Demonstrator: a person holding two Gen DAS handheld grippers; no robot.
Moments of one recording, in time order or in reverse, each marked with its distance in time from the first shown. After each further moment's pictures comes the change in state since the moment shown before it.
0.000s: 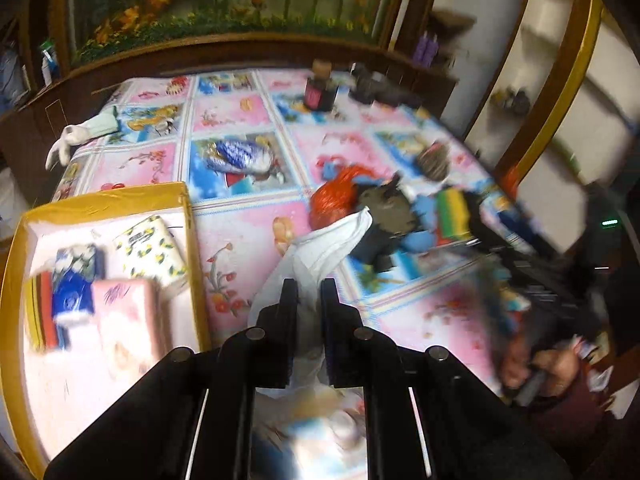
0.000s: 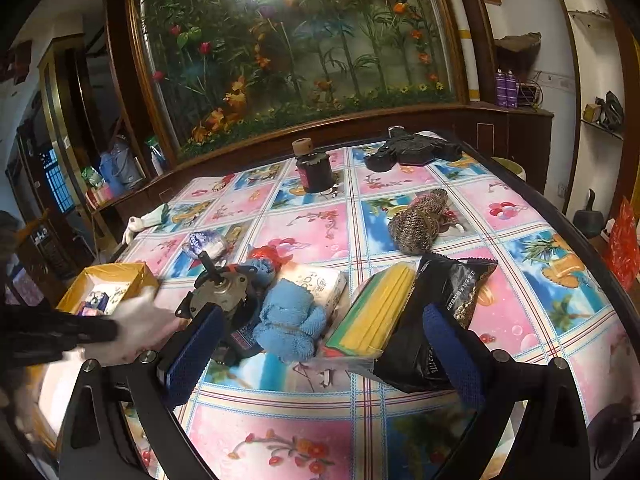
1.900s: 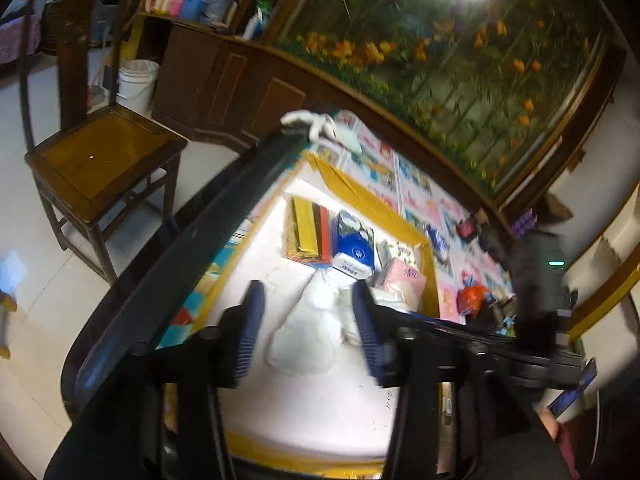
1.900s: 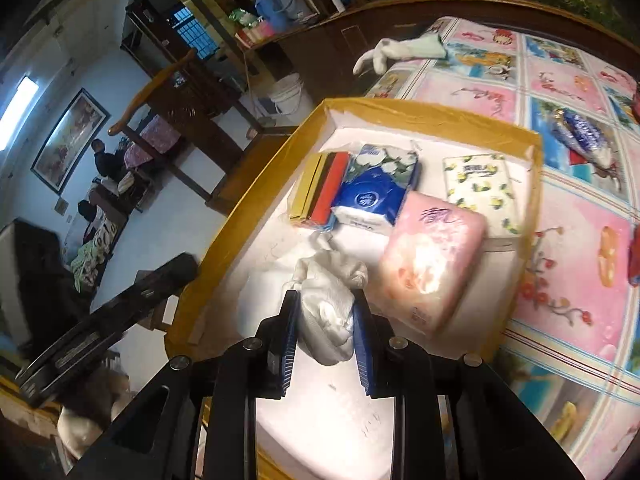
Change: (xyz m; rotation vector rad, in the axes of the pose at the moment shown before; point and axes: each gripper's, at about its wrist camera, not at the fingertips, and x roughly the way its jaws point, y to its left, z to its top) left arm -0.134 0.190 -0.128 -0.620 -0.312 0.198; right arm 0.086 0.306 -0.018 -0.255 0.606 0.560
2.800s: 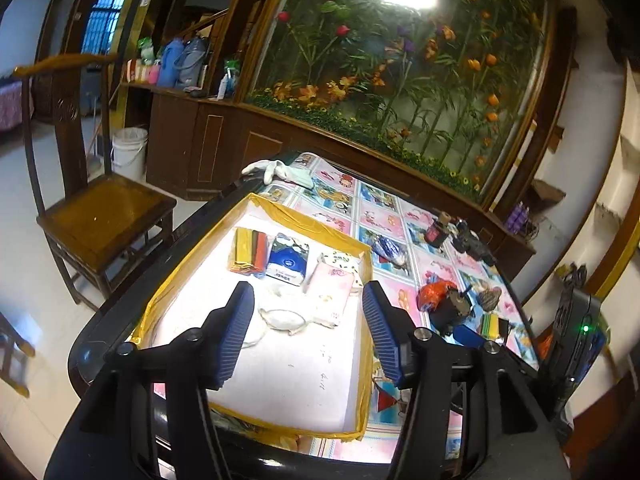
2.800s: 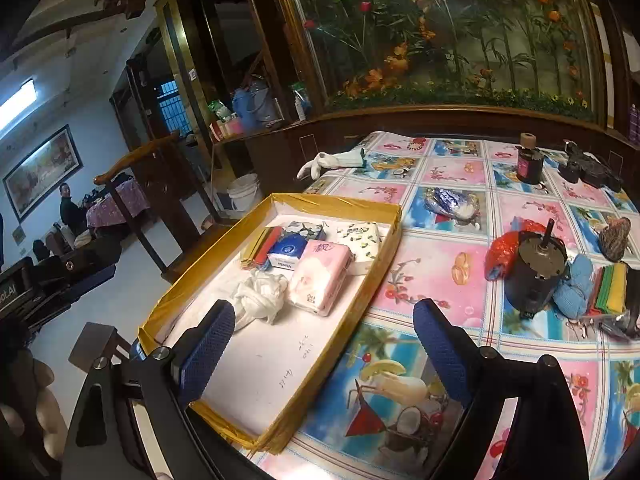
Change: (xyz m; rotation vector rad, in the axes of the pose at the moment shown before) left arm -0.052 -0.106 -0.041 0.202 -0.152 0.037; right arm -0.115 -0.012 -0.127 -0.042 -0.456 -0.226
